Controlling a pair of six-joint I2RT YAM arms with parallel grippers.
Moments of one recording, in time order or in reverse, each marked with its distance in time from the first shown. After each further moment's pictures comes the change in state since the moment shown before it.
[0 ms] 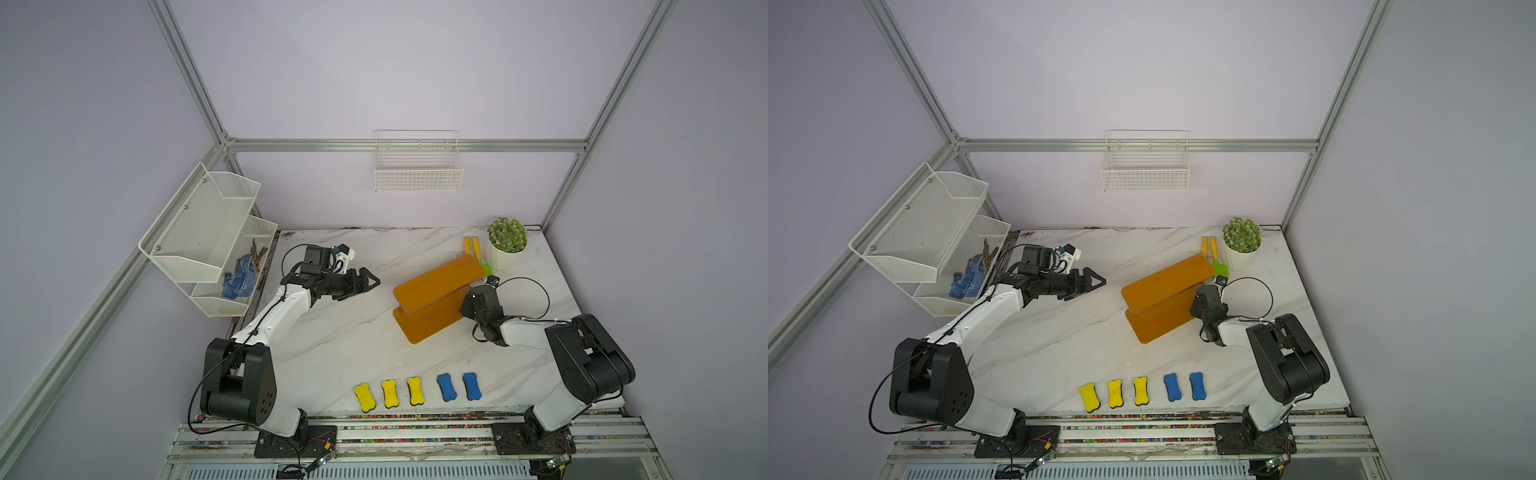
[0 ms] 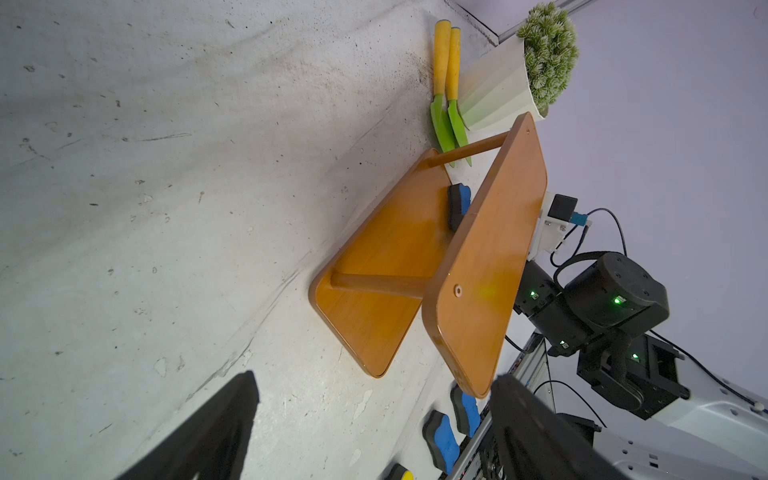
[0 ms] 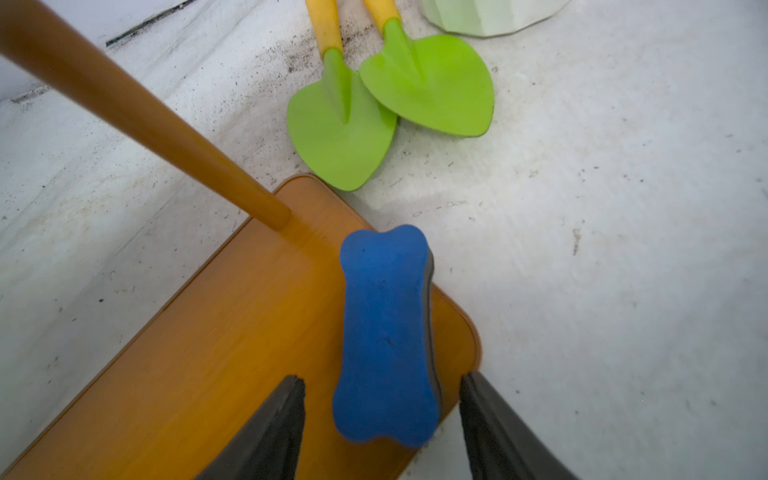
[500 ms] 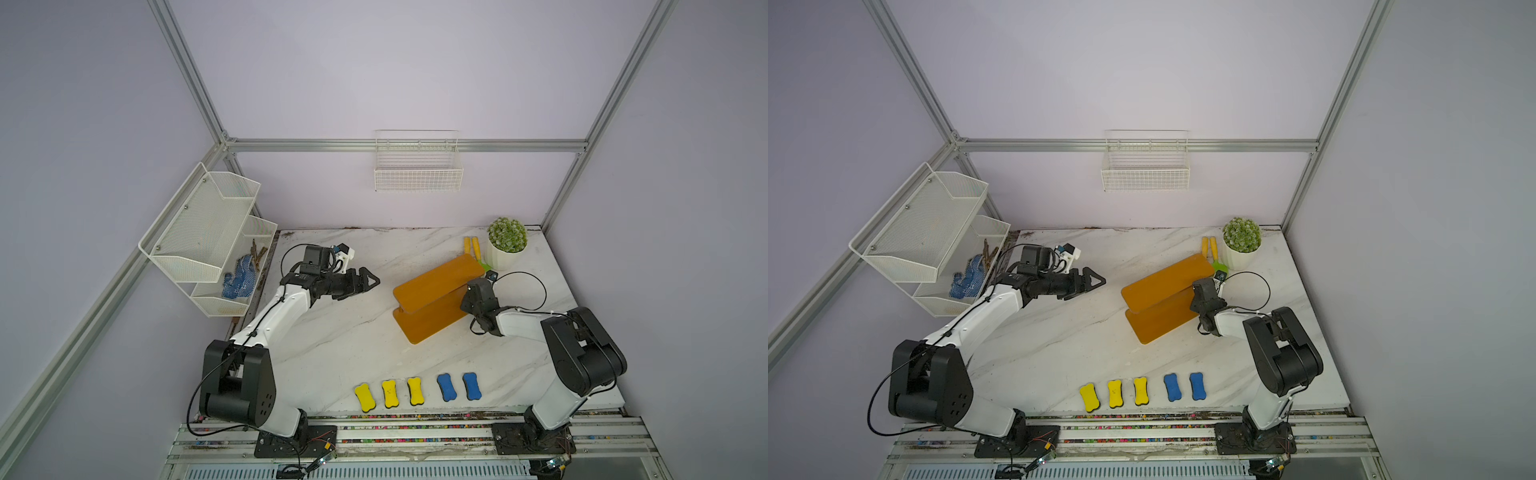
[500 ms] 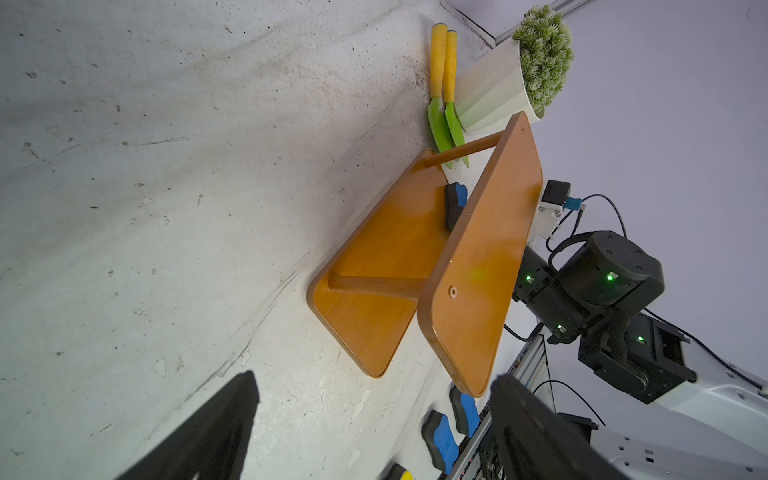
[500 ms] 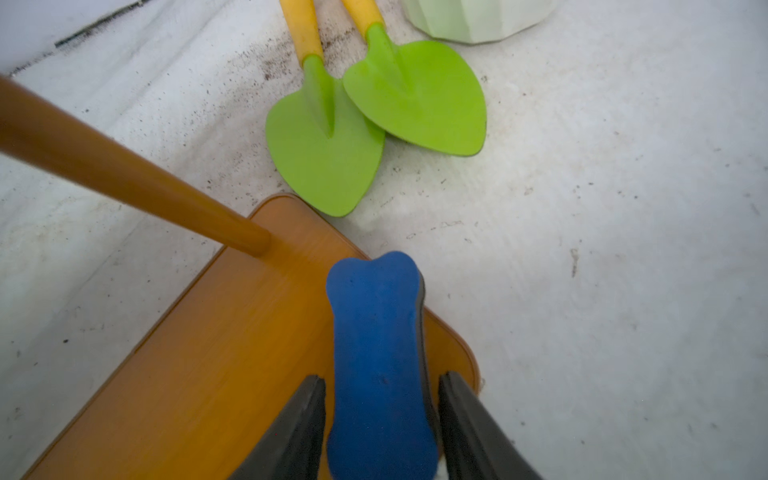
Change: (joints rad) left arm 0.001 -0.015 0.000 0.000 0.000 0.000; right arm -0.001 0.045 0.098 -0.134 0.031 0.025
